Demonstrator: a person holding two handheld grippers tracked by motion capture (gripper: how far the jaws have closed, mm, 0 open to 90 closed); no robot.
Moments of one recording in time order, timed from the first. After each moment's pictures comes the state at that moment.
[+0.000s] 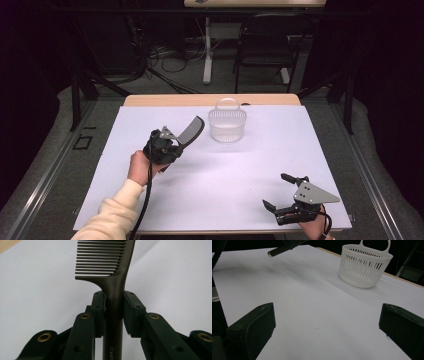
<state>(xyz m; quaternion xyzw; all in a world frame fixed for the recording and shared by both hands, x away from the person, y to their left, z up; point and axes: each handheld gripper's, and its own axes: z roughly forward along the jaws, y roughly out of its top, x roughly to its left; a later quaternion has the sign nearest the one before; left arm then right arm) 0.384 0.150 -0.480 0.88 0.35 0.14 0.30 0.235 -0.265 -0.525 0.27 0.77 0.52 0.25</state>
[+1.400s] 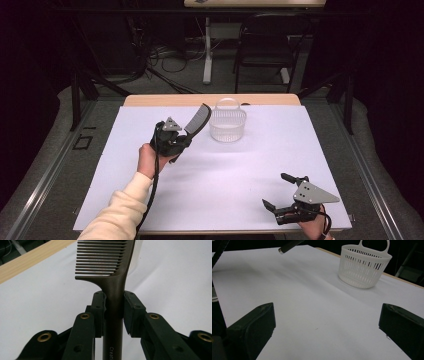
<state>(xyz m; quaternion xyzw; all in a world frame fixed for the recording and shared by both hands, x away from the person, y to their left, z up) 0.398 0.132 -0.467 0.85 0.34 0.16 0.37 0.235 -0.264 -0.525 0.27 0.77 0.52 0.25</state>
